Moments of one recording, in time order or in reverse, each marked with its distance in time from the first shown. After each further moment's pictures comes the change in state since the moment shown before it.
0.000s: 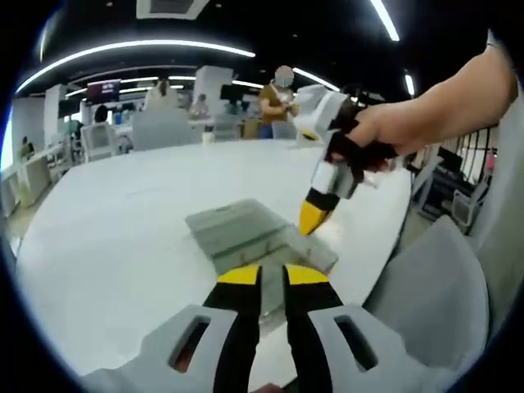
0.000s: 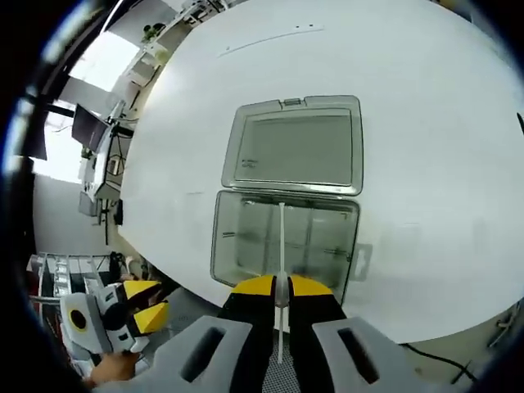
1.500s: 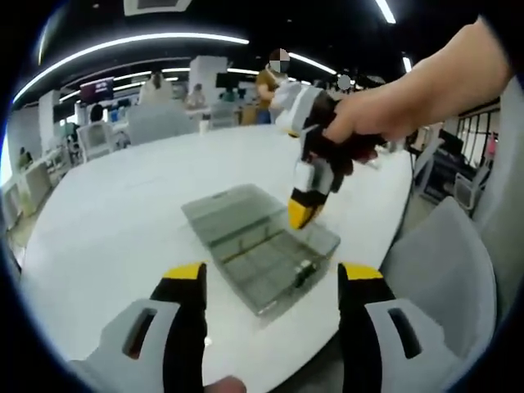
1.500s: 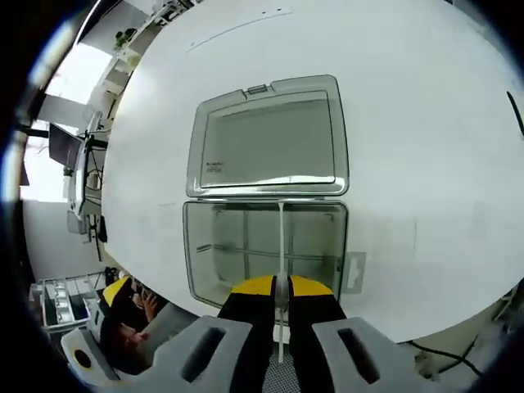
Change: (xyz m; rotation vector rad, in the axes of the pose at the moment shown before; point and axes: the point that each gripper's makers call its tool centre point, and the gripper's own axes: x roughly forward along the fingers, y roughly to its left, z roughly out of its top) left arm 0.008 -0.001 -0.017 0.039 0.083 0.003; right arm 0.024 -0.015 0.003 0.108 0.042 -0.070
